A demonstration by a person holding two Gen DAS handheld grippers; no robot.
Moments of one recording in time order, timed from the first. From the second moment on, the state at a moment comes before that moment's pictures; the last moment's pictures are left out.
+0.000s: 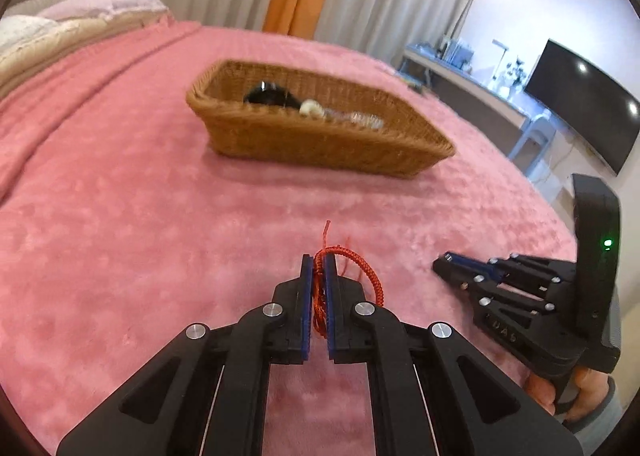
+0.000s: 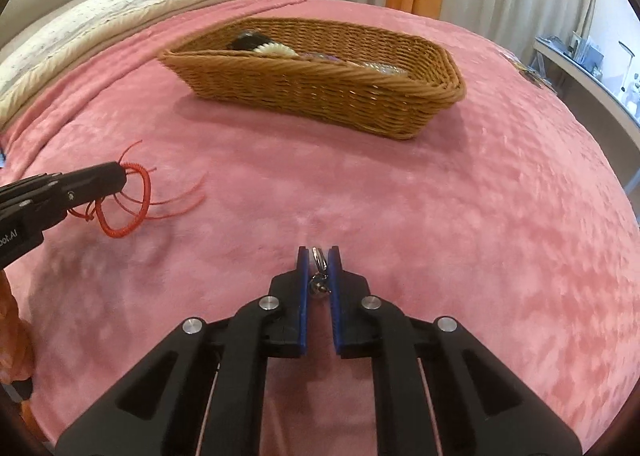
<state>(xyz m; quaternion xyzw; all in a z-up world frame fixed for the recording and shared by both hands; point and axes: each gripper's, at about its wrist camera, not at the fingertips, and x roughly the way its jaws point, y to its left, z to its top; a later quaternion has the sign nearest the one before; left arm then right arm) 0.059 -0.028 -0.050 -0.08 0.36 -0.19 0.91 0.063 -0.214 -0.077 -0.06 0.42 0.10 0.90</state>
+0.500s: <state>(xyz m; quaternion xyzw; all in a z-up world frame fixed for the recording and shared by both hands) 0.031 -0.009 0.046 -0.10 0.25 -0.21 0.94 0.028 -0.211 0.042 -0.03 0.30 0.13 0.95</state>
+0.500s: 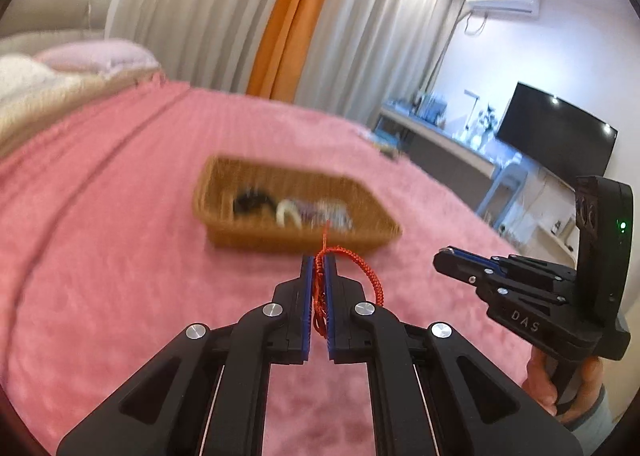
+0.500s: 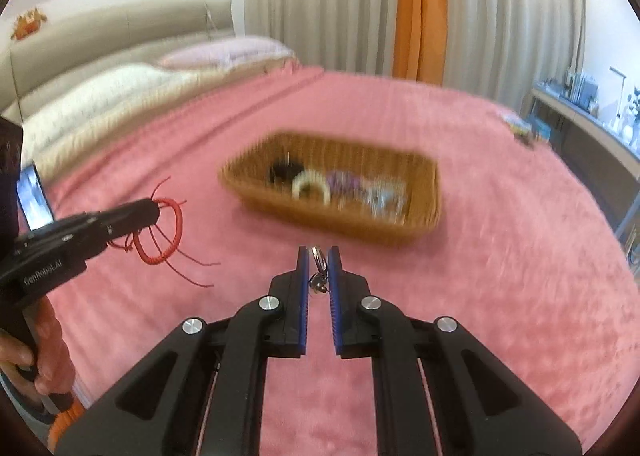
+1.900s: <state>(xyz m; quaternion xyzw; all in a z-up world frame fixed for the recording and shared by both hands) 0.217 -0.043 0.026 -0.07 0.29 -0.21 0.93 0.243 -0.249 -0.002 0.10 0.42 0.12 0.90</state>
